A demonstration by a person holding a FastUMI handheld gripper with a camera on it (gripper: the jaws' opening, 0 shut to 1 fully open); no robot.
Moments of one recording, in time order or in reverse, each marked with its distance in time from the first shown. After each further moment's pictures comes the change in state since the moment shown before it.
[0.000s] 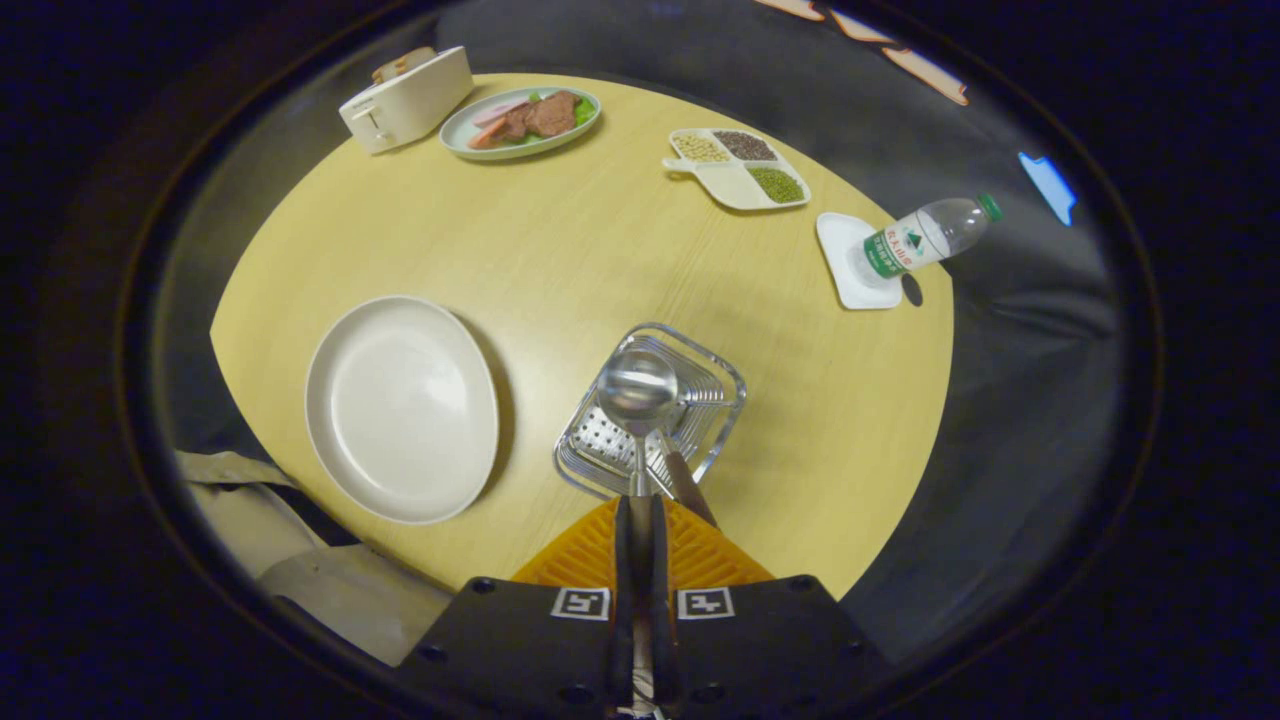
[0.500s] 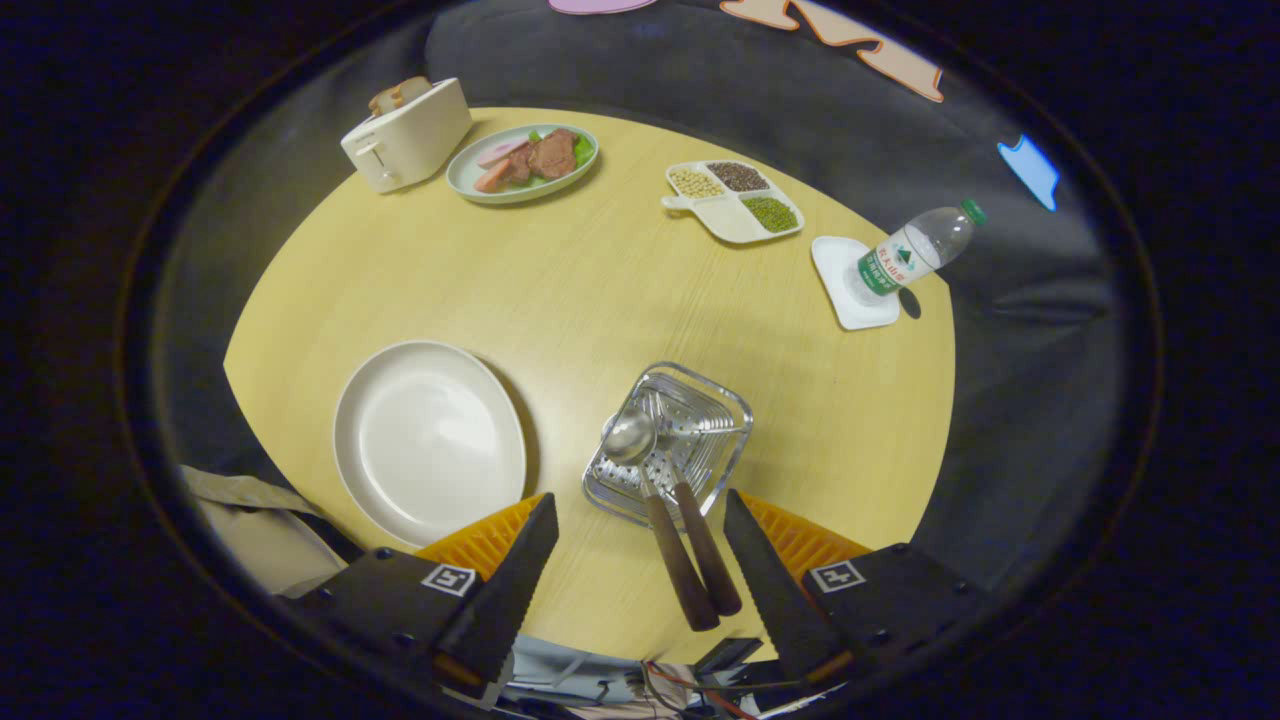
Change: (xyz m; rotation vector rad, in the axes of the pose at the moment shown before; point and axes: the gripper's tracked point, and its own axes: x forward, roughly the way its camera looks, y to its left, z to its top) arm -0.018 0.010 0.021 0.089 -0.155 0.025
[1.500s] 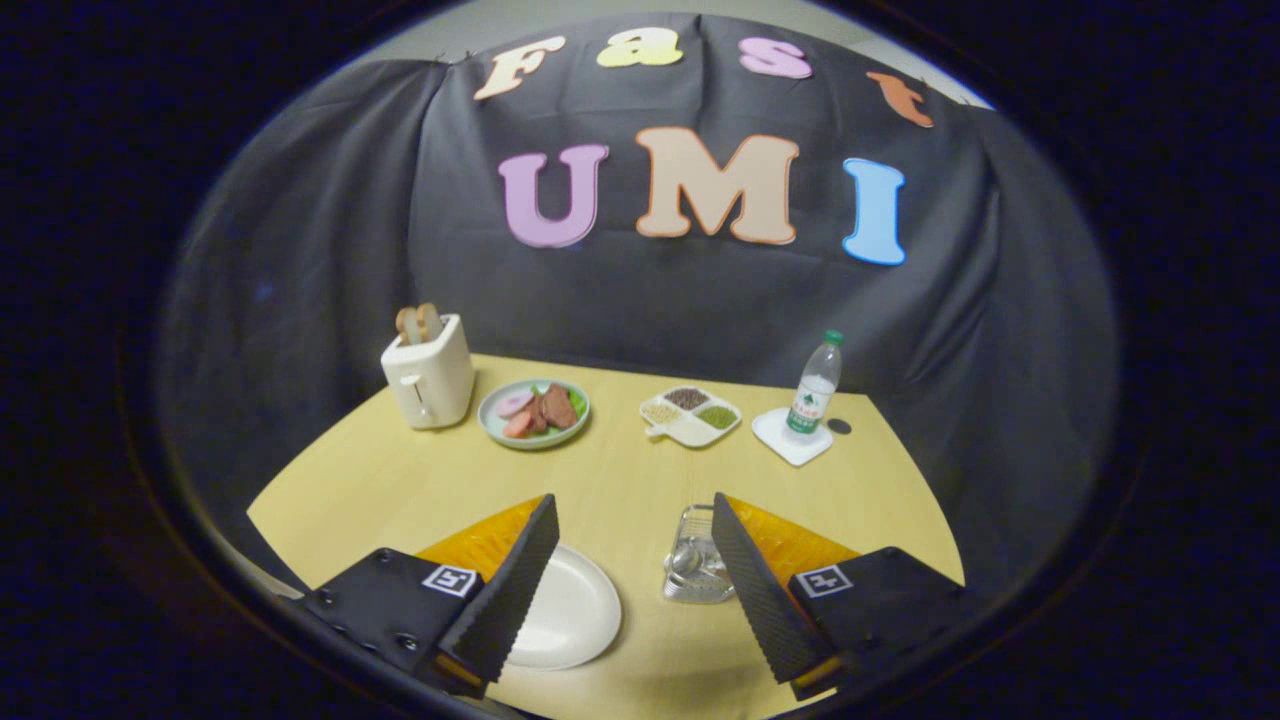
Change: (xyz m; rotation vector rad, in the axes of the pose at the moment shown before) arm -0.128 0.042 0.039 0.325 -0.842 -0.108
